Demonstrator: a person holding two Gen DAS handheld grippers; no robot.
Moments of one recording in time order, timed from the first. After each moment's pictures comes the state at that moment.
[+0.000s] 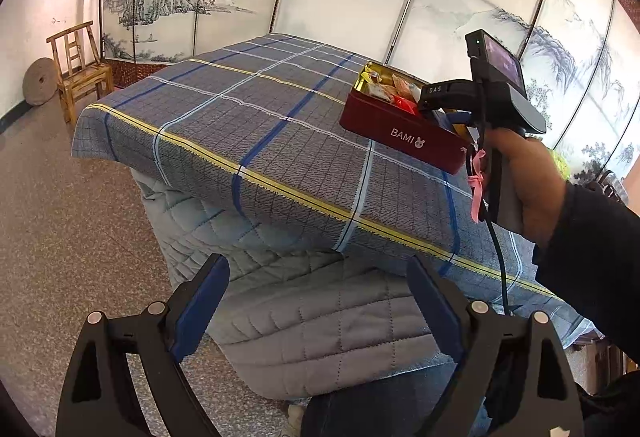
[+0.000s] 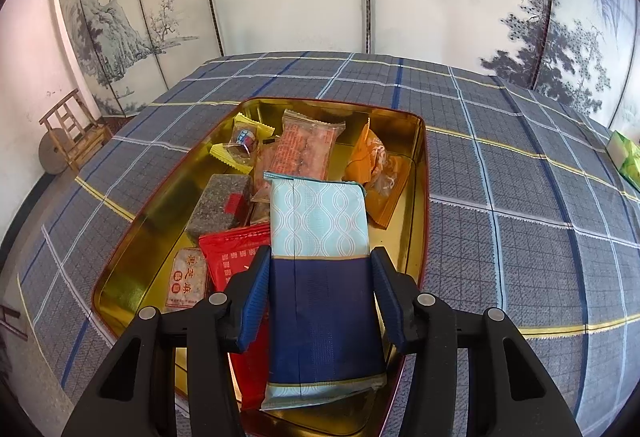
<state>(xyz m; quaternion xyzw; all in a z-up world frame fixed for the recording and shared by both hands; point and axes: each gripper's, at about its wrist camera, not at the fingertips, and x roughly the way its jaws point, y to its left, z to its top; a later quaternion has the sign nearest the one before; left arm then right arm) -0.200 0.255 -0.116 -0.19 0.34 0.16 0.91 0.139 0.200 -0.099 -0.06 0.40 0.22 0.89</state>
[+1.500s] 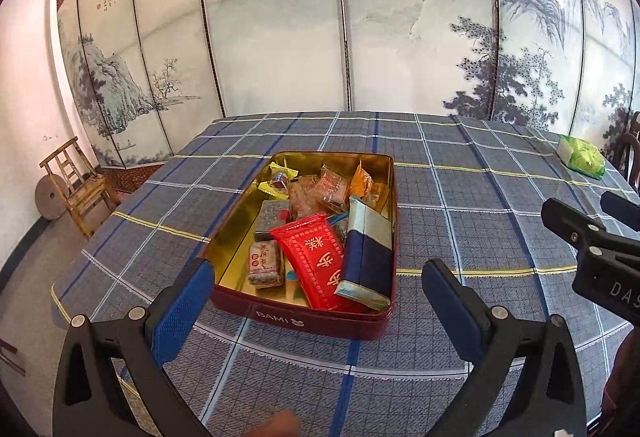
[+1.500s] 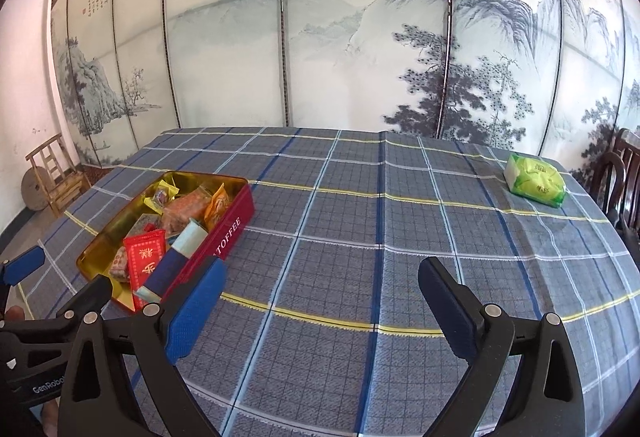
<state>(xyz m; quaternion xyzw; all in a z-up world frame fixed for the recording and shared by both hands) 0.027 0.161 -0.044 -0.02 0.31 0.19 0.93 0.100 0.003 -0.031 -0.04 0.29 0.18 0.94</state>
